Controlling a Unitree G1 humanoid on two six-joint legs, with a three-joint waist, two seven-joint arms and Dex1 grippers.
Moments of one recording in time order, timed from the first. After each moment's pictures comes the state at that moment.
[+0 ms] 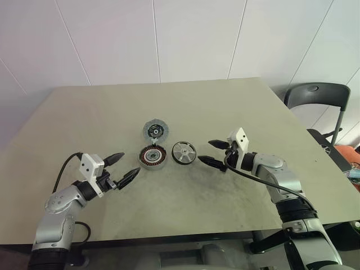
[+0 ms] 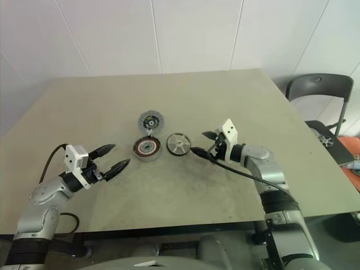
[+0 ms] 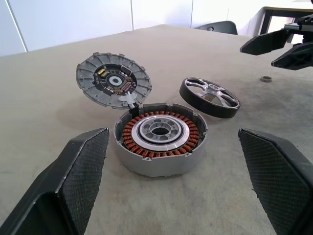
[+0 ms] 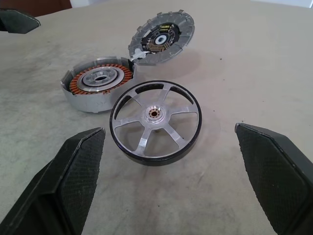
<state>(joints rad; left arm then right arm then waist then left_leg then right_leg) 0.03 0.49 0.18 -0.01 -0.44 0.06 -0.89 -0.43 -0.43 0.05 0.26 0.30 0.30 0.95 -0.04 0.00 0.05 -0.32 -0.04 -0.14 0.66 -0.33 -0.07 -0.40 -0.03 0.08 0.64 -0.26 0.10</state>
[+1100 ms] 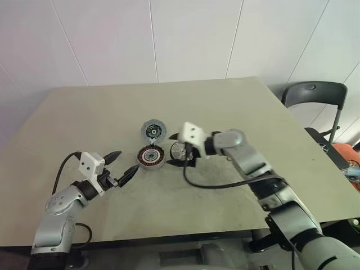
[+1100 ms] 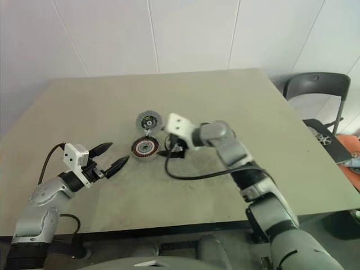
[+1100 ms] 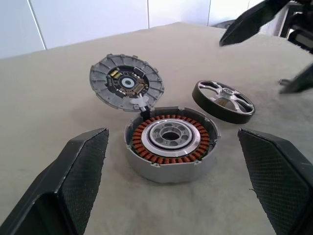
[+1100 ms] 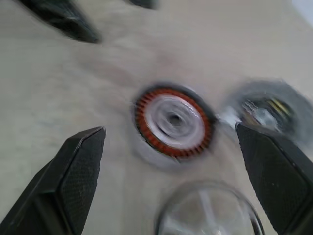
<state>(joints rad) 0.07 0.48 0.19 -0.14 -0.43 0.13 -0.75 -0.79 -0.32 0.48 0.28 -0.02 0.22 1.05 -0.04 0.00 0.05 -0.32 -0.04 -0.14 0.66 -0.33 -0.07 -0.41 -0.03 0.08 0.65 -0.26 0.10</state>
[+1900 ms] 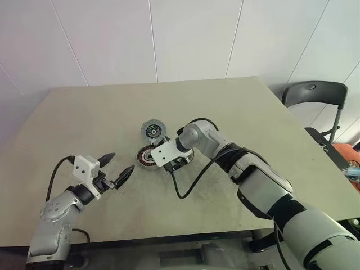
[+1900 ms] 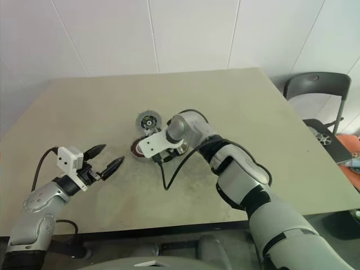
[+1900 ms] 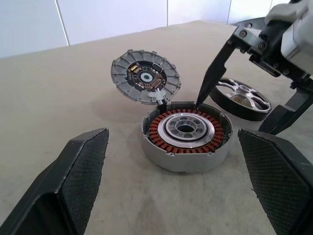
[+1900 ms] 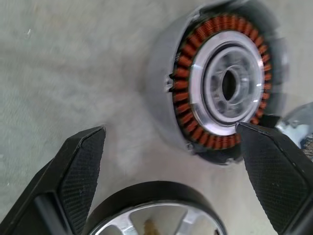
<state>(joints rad) 0.12 0.47 0.22 -0.17 -0.43 0.13 -0.70 -1.15 -0.13 0.73 0.97 -0.45 -0.27 1.06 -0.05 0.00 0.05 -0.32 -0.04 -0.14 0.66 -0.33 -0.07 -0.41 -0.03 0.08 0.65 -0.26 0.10</state>
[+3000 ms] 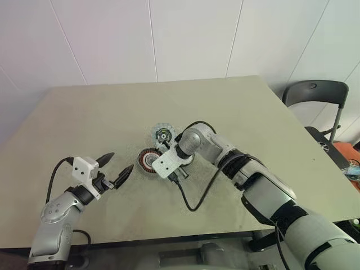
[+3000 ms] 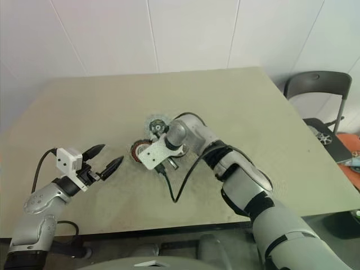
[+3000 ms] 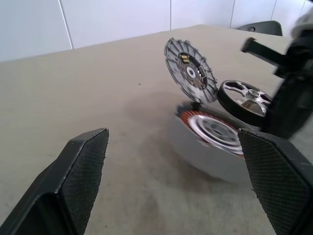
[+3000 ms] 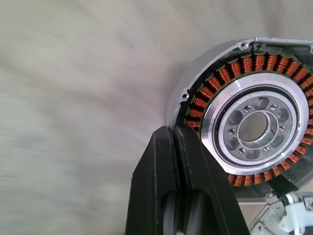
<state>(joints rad) 0.12 0.45 0.22 -0.13 -0.43 0.08 -0.71 -1.02 -0.21 0.70 0.62 -0.40 -0.29 1.36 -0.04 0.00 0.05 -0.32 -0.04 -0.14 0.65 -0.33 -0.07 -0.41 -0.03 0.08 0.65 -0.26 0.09</state>
